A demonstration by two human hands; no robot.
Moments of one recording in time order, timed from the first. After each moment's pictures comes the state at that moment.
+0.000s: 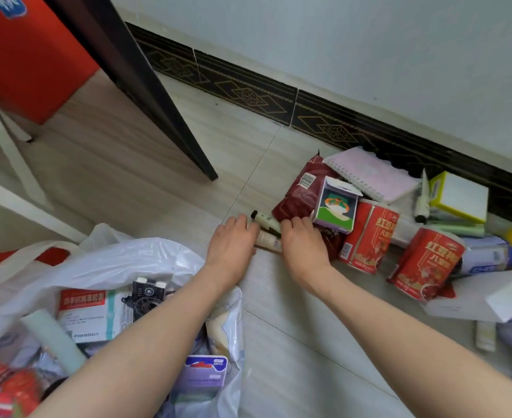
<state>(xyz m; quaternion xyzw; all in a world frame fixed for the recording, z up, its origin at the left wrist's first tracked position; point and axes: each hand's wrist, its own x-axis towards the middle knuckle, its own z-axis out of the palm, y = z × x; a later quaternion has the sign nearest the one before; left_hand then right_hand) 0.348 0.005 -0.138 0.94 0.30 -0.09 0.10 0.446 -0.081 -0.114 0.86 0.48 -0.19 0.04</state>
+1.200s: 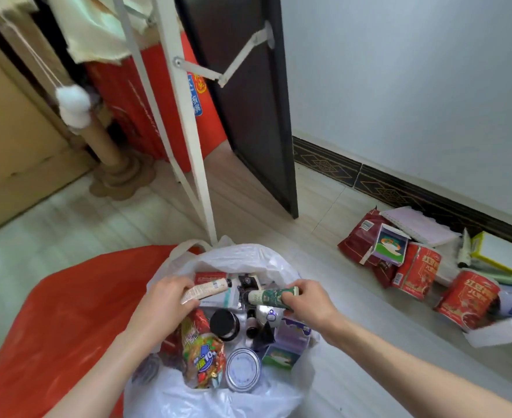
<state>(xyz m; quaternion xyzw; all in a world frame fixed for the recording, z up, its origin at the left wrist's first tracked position) 0.070 0.007 0.017 0.85 0.50 -0.01 0.16 0.291 -0.106 0.002 0.76 0.27 -0.51 -0.31</state>
